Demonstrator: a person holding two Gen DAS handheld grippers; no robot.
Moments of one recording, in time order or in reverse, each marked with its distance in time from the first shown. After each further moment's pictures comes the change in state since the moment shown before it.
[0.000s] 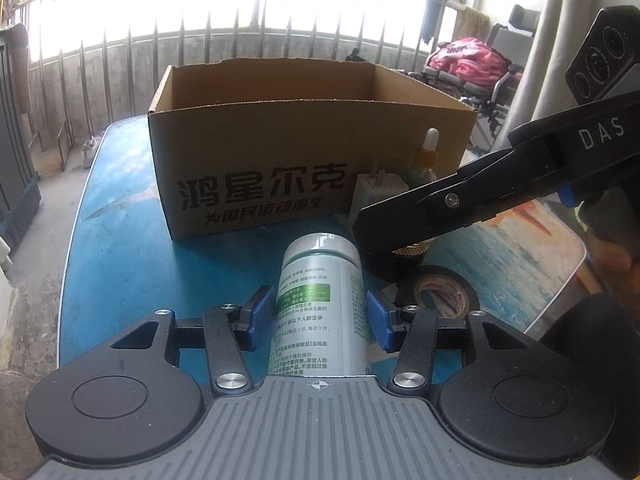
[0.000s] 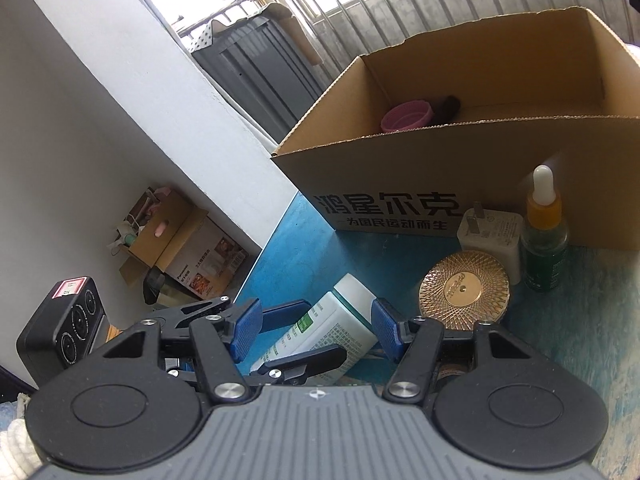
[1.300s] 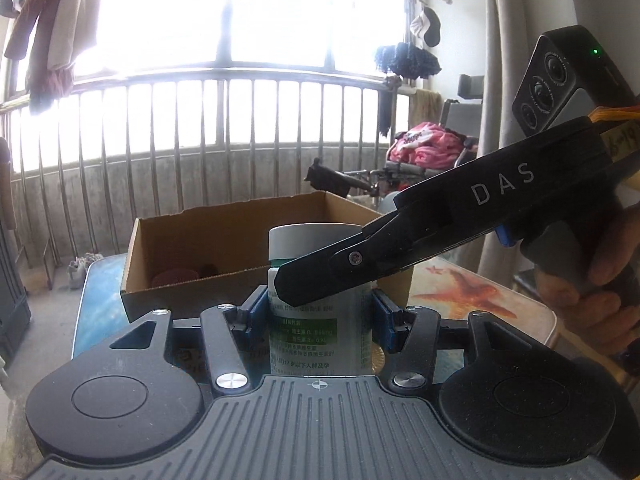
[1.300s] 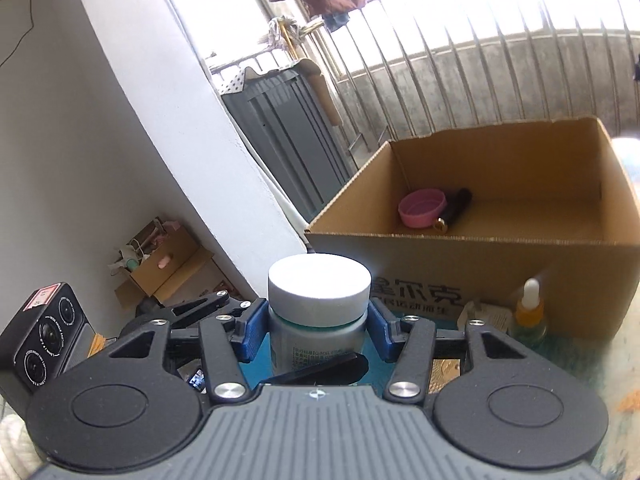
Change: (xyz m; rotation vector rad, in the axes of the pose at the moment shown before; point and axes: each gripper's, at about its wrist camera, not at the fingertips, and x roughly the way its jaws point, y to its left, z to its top) left arm -0.042 -0.034 0.023 0.146 -0.358 -0.042; right arm -0.035 0.038 0.024 -0.156 -0.188 -0.021
